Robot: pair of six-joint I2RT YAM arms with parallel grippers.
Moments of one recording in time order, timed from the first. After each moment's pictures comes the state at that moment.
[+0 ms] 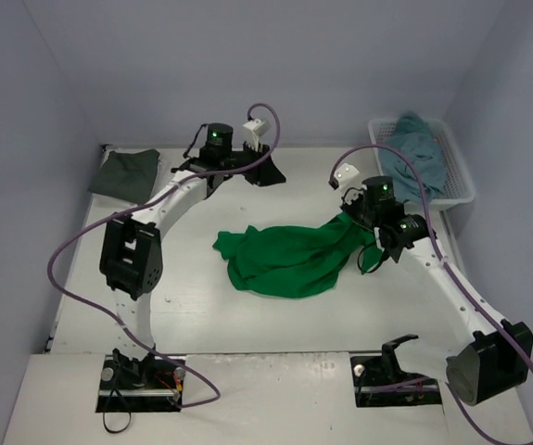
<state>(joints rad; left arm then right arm) -0.42 1.96 1.70 -0.13 0.78 -0.21 0.34 1.19 1.01 -0.47 0.20 -0.52</state>
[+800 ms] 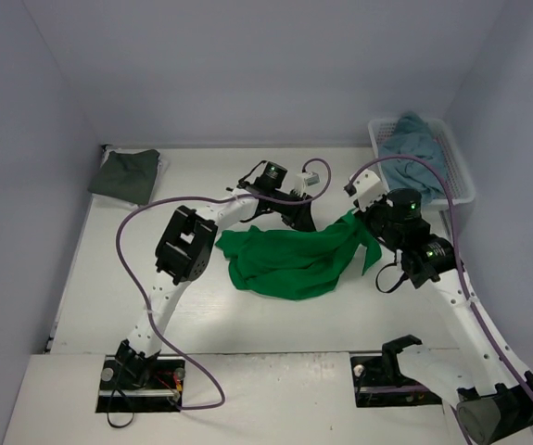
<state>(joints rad) -0.61 2.39 1.92 -0.29 0.91 -0.13 0.32 0.95 0.96 -0.47 0.08 -0.50</state>
